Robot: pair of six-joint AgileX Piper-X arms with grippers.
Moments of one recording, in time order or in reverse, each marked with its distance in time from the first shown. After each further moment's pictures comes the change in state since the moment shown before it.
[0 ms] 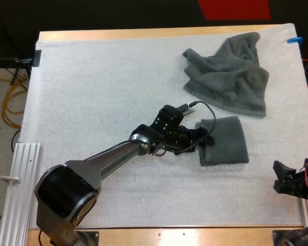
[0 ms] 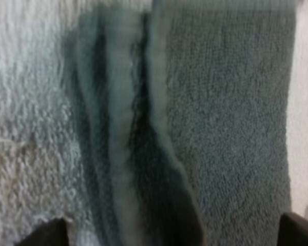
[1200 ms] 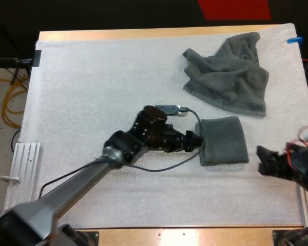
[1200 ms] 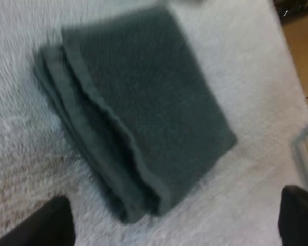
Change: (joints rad) left arm 0.010 -0.368 0.102 0.177 -0.127 0.290; right arm 0.000 0.136 0.000 -0.141 -0.070 -0.014
